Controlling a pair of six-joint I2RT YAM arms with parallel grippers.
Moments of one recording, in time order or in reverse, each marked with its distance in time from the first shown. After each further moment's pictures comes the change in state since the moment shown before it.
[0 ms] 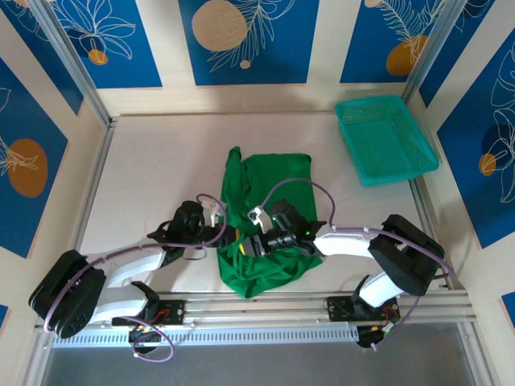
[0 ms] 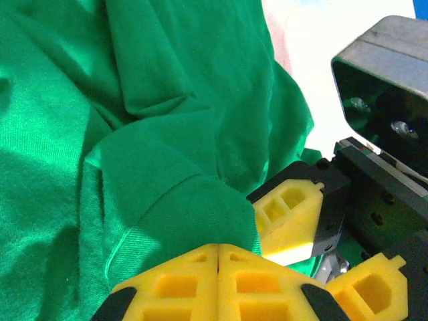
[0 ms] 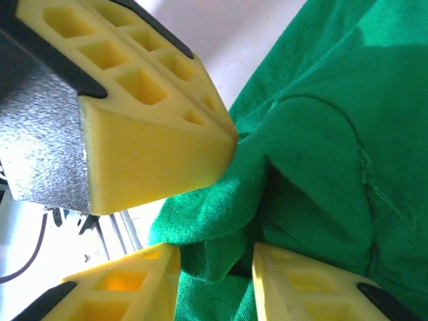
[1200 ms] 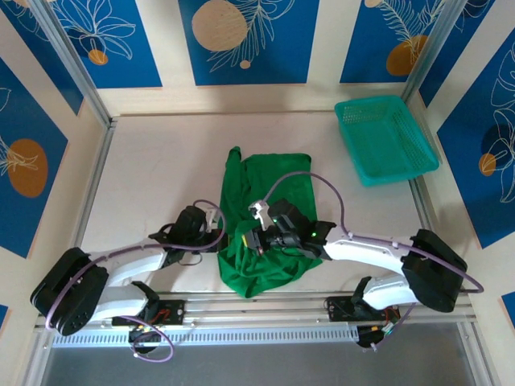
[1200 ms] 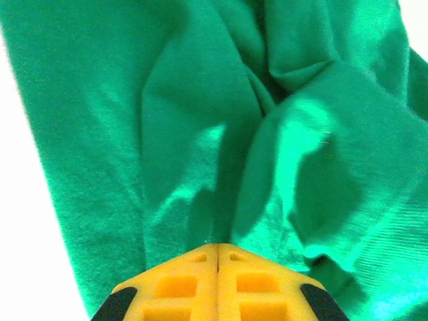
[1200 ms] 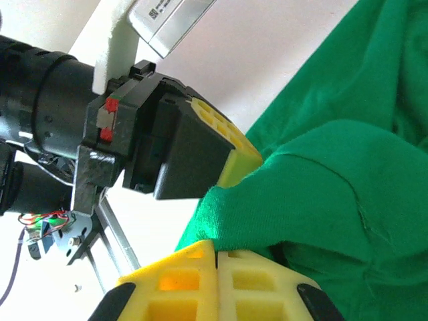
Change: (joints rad) left arm -0.006 0.019 -0.009 -0.156 -0.203 0.079; right arm 0.081 -0.209 0.063 -0.214 0.246 -0.021
